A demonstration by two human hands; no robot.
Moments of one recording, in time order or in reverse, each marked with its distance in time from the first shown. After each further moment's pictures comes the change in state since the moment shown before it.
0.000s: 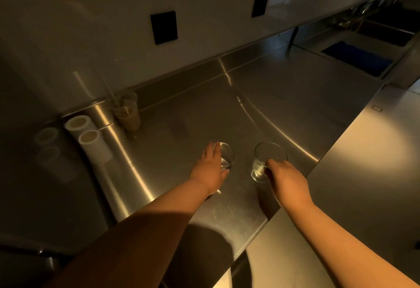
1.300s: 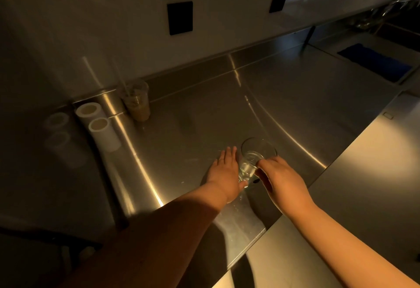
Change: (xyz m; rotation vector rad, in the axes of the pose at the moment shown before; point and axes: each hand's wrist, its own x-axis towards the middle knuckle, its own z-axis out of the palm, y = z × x) left_hand -0.009 0.018 0.012 0.273 -0.158 0.024; right_hand 0.002 -0.031 -0.013 0.113 -0.019 -0.312
